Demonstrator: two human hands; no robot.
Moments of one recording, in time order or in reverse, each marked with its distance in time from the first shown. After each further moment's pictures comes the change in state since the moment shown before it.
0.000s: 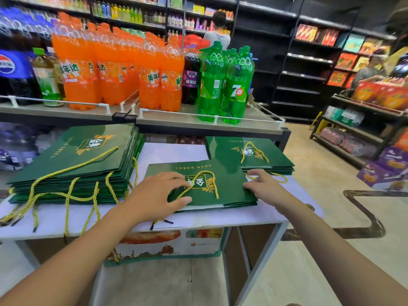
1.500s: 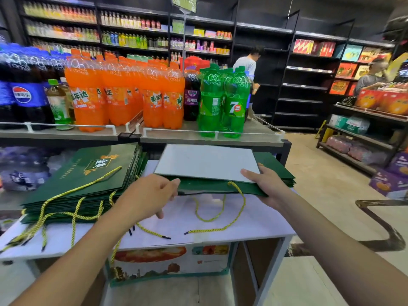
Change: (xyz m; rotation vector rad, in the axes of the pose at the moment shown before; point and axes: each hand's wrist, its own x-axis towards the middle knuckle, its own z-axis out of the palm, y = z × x) left_hand -0.009 0.038 -0.069 -0.305 0.055 -0.388; right_hand 0.019 -0.028 -0.017 0.737 -0.066 -0.059
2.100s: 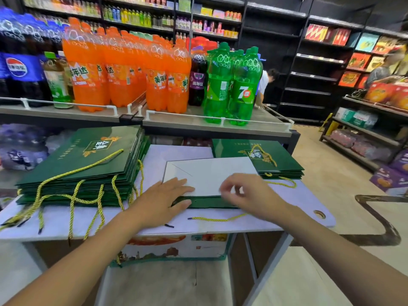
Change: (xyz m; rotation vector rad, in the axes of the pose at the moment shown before) left_hand 0.037 -0.080 0.076 0.303 -0.181 0.335; right_hand -0.041 0.025 0.036 -1.123 -0.302 -0.737
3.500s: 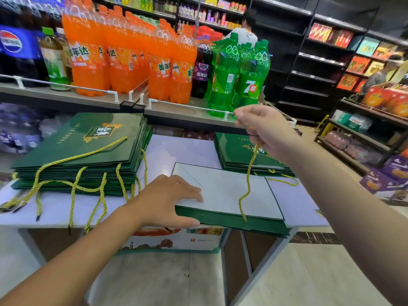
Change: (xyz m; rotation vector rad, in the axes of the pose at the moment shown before) left_hand -0.015 0.009 -0.006 -0.006 0.105 0.215; right_hand 0.086 -0.044 -0.078 0.699 0.224 0.408
